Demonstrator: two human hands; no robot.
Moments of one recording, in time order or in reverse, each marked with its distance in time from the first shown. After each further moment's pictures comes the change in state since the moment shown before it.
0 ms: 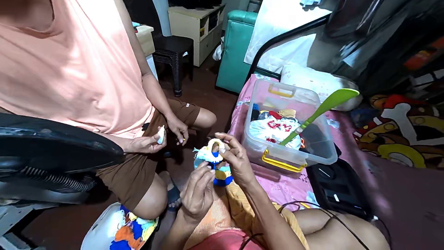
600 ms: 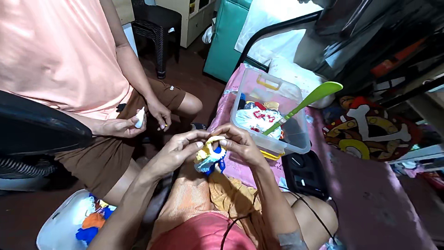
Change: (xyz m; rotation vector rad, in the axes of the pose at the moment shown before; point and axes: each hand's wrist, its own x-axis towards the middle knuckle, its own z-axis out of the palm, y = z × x) left_hand 0.085 -0.023 -0.020 -0.737 -0.704 -0.735; right_hand 0.001 -0.051 -0.048 -0.336 -0.334 0.053
